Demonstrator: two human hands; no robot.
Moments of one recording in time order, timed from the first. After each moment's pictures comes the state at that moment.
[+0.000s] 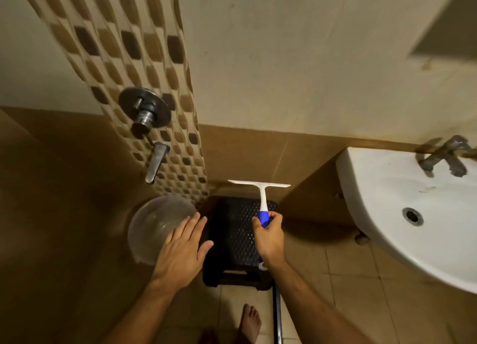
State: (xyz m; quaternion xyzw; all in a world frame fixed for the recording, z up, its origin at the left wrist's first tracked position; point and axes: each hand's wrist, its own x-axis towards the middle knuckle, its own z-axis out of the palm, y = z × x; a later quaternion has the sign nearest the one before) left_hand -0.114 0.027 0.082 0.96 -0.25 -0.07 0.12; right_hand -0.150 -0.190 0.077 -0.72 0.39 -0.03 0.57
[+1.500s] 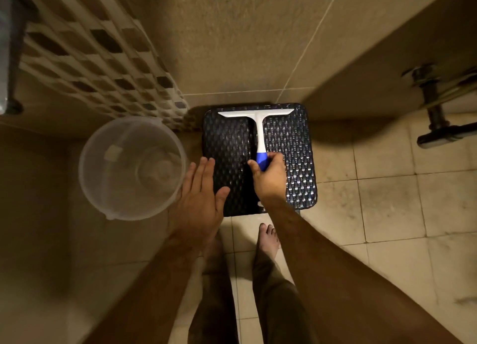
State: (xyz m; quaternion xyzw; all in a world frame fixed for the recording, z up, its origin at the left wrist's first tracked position) left_hand -0.047 -0.028 -0.152 0.94 -0.23 -0.21 0.17; right_hand -0.073 -0.193 -0.223 -0.73 0.48 0.01 0.48
